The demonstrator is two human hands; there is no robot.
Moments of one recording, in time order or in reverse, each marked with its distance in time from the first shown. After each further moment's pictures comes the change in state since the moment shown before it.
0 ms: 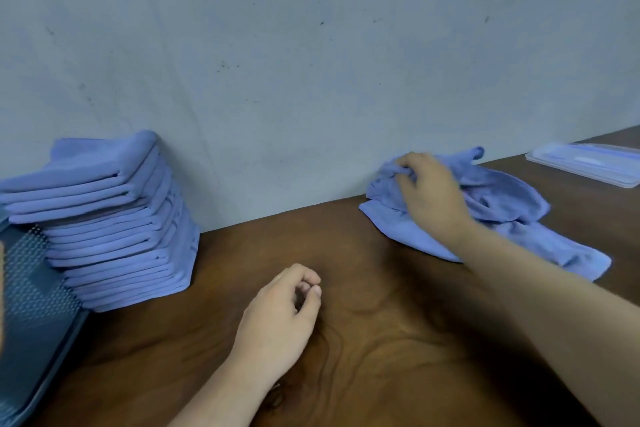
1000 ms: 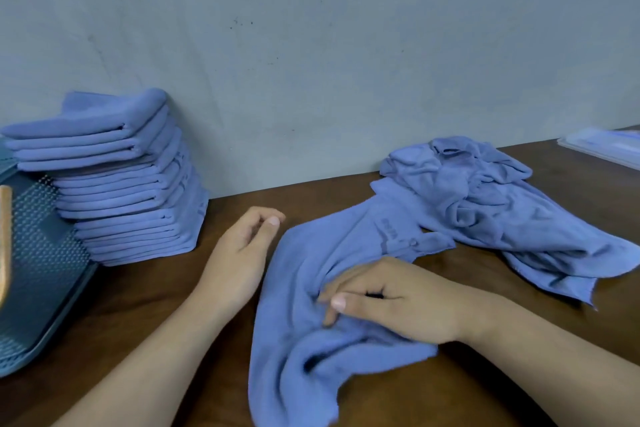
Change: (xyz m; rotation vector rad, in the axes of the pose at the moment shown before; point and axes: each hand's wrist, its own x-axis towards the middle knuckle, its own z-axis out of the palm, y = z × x) left_hand 0.024 -0.033 -0.033 -0.358 0.168 -0.051; right_hand -0.142 -0.063 0.008 0.419 -0.872 -0.471
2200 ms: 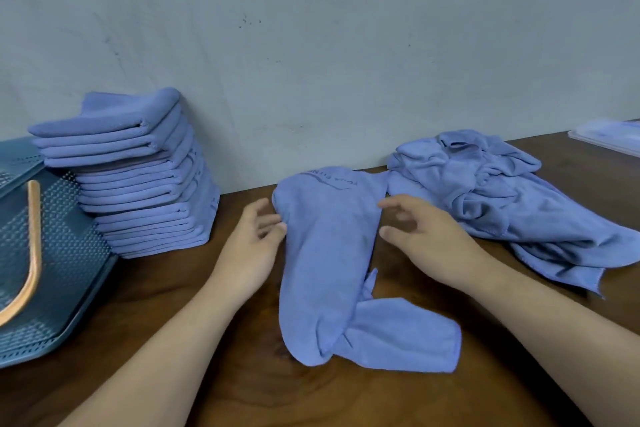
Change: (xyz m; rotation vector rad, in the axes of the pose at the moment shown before) left_hand 0.004 -0.008 0.000 0.020 -0.024 -0.209; right_hand 0.005 0.052 -0.026 -0.060 0.561 0.409
